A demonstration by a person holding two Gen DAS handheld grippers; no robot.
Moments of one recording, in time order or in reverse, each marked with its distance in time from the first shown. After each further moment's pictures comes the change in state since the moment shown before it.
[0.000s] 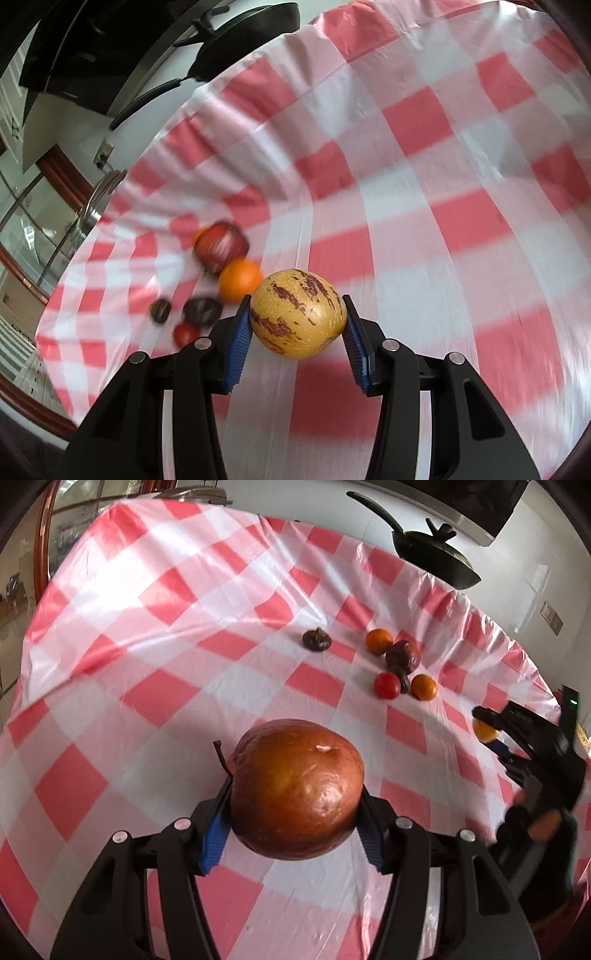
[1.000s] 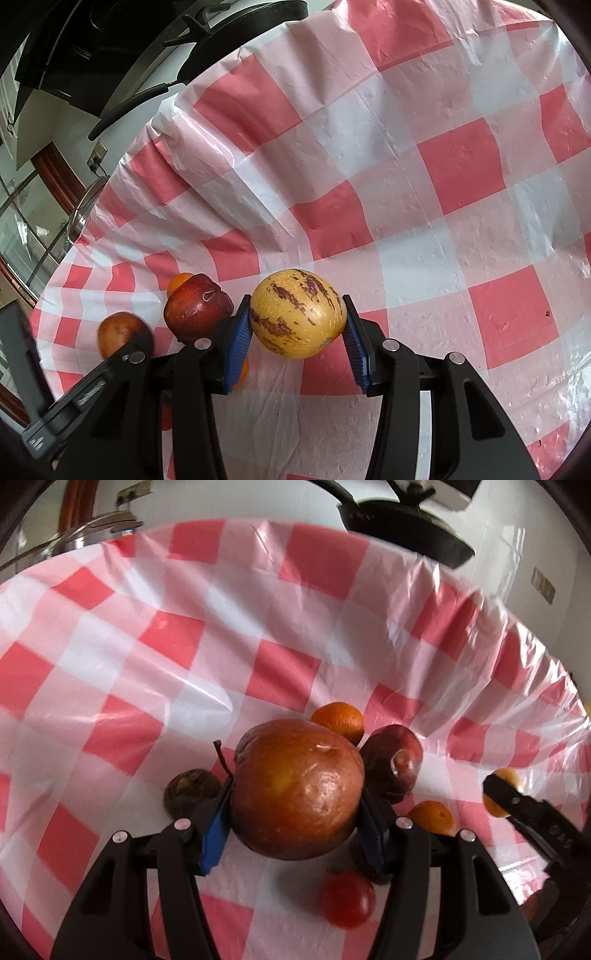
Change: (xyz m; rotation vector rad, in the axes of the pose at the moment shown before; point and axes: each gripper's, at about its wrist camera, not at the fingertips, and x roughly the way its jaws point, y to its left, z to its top) left arm 0.157 -0.064 0.147 0.178 -0.023 -0.062; right arm 0.064 -0.003 0.060 -0.048 -0.045 -0.016
